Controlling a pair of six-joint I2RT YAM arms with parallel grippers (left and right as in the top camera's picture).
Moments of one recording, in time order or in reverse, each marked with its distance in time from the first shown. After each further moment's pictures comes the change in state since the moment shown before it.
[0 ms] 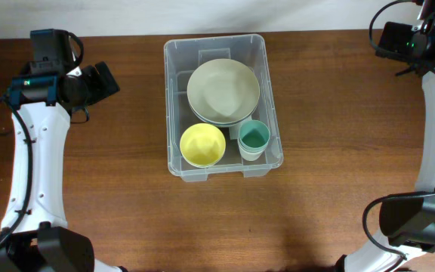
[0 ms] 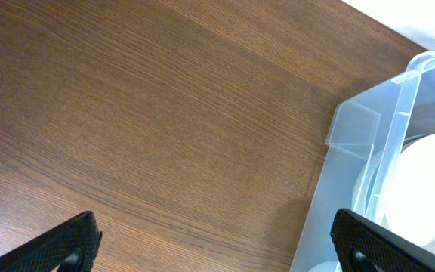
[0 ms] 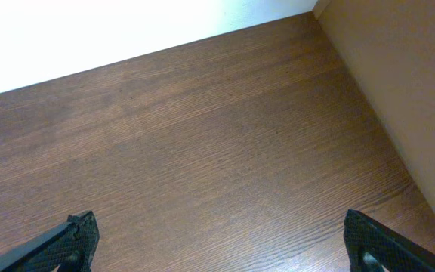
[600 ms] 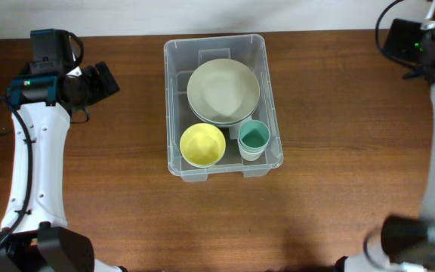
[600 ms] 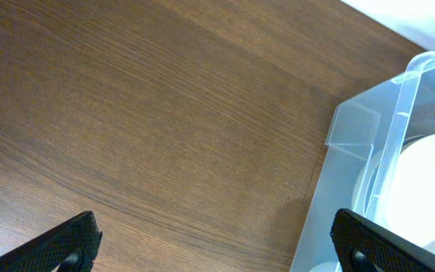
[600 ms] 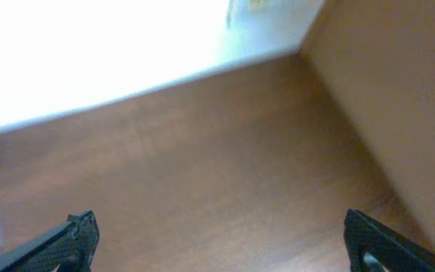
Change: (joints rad) left arm 0.000 0.000 0.000 0.001 0.000 0.000; right arm 0.027 -0.177 -0.014 -0.005 0.000 0.001
